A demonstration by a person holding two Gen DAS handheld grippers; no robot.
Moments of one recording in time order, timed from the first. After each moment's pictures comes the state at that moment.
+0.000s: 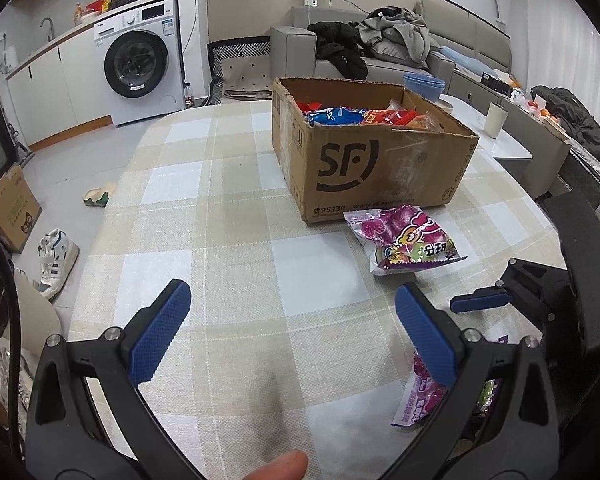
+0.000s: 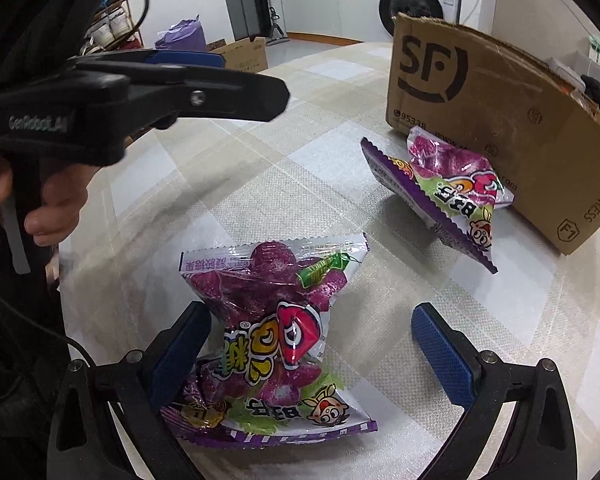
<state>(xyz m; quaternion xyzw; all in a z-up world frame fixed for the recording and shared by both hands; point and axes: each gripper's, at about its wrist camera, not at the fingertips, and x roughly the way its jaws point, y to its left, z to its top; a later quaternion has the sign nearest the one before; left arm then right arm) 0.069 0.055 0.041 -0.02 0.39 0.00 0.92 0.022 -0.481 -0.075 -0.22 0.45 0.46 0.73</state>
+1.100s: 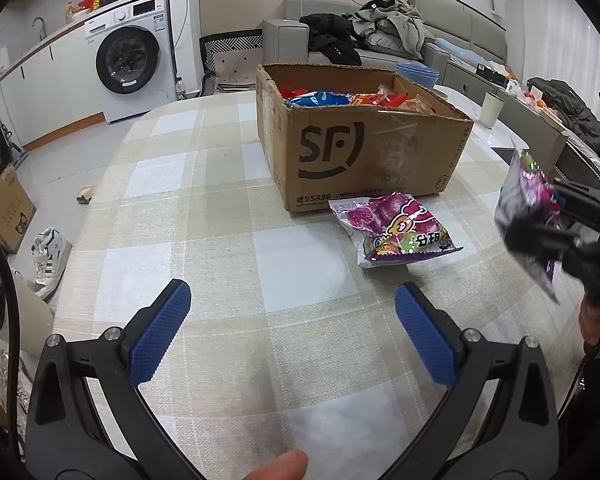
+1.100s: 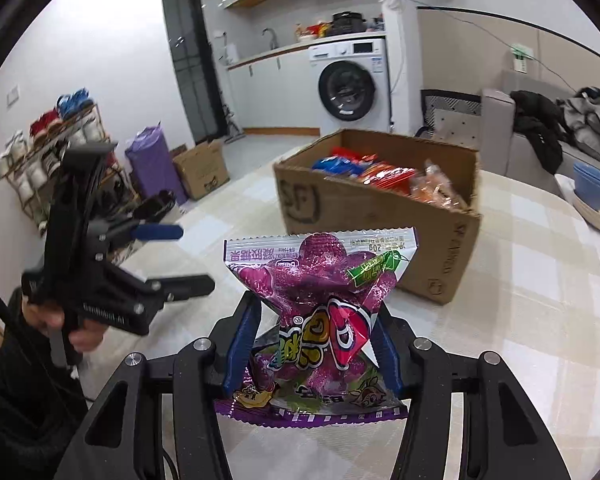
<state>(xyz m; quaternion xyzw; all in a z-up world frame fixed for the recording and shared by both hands) 0.078 0.041 0.026 -0.02 0.40 -0.01 0.92 0.059 -0.564 0.007 -0.08 0.35 0.42 0.84</state>
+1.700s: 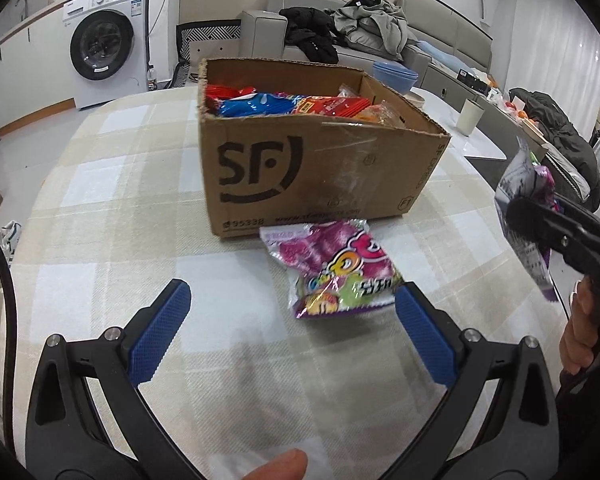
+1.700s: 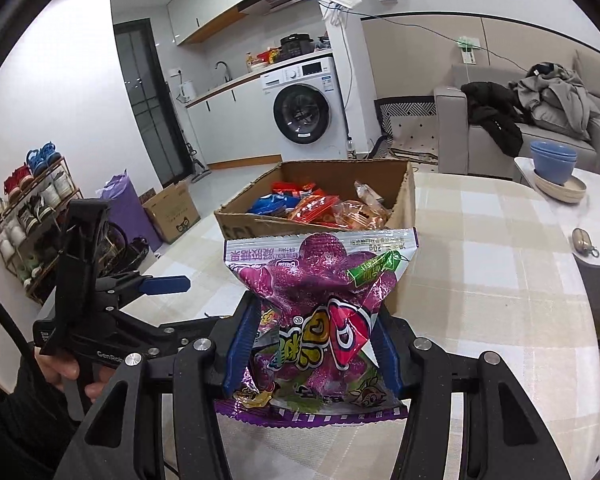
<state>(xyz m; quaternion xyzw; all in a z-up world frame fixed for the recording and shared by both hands) 0.130 0.005 0.018 -0.06 0.41 -0.06 0.91 0.082 -0.599 0.023 -0.02 0.34 0.36 0.87</state>
